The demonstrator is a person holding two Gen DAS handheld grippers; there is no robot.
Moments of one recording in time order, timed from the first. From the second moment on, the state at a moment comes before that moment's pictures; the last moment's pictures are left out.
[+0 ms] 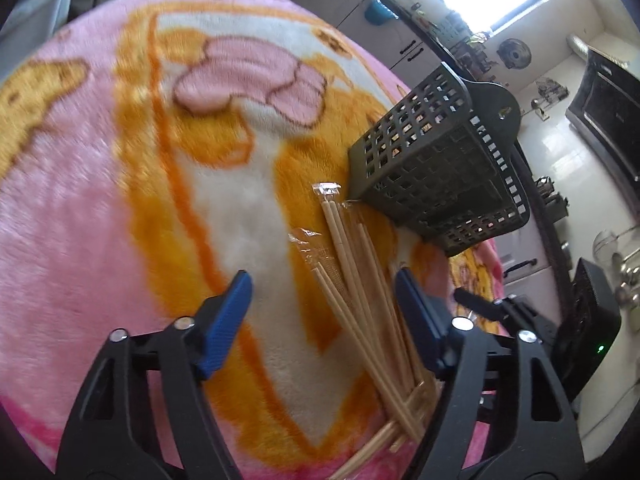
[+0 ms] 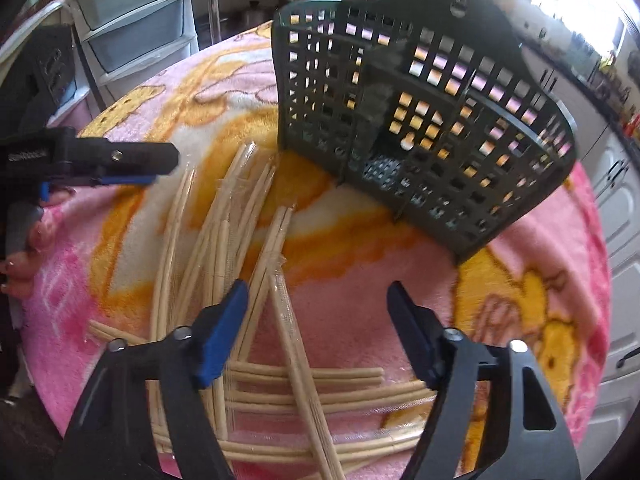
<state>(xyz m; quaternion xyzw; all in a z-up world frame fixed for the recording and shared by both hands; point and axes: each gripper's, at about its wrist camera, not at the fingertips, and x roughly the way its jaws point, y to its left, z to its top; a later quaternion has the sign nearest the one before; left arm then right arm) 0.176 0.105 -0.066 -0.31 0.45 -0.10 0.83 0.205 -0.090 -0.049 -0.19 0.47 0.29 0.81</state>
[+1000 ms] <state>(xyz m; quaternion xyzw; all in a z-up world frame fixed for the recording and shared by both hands) 0.181 0.096 0.014 -0.25 0.37 -0.14 0.88 0.207 -0.145 0.028 -0.08 0.39 0.34 0.85</state>
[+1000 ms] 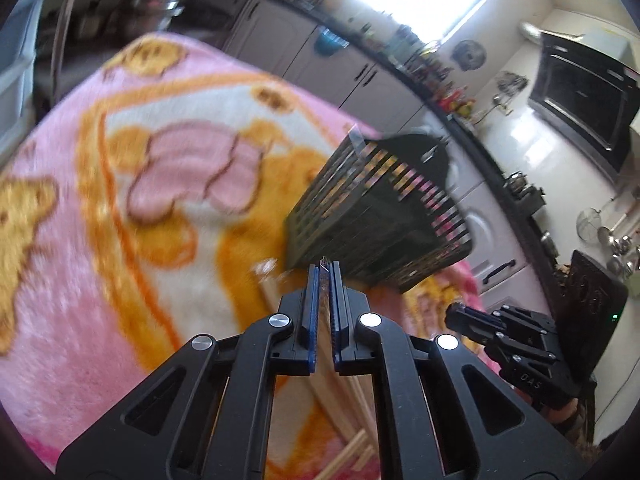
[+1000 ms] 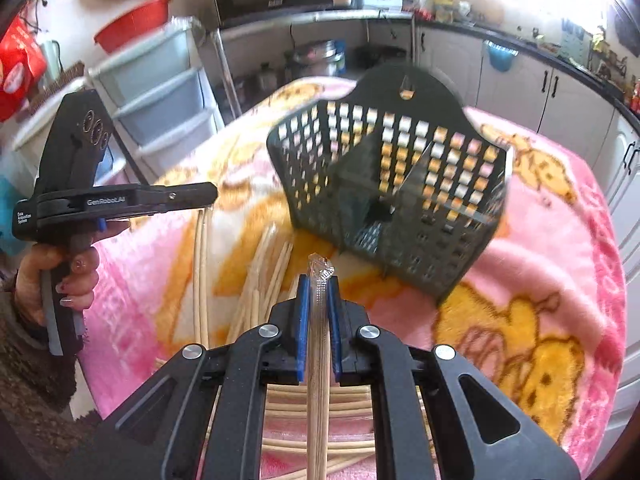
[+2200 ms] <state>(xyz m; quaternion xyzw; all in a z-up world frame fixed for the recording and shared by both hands) 0.207 0.031 0.179 -0.17 0.20 -0.21 0.94 0.224 -0.212 0.174 0.04 0.12 0.28 0.95</state>
